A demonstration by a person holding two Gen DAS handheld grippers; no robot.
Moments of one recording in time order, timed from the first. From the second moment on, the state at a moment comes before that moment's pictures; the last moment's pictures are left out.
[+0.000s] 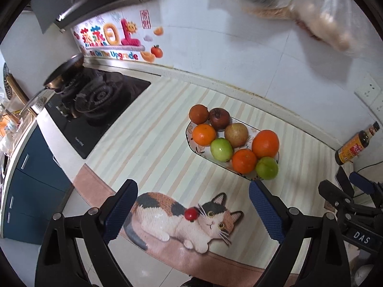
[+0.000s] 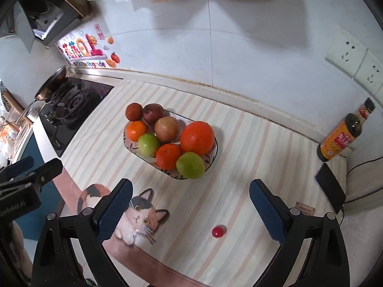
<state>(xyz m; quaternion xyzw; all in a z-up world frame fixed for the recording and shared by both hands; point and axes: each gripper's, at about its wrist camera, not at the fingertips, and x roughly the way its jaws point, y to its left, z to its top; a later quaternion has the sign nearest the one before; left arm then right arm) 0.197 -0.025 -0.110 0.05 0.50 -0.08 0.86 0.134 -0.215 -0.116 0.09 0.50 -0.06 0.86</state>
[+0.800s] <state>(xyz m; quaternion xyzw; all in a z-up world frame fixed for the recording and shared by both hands) 0.116 -0.013 -0.075 0.04 0.46 -0.08 0.89 0.049 -0.195 -0.059 0.08 0.46 -0.05 0.88</state>
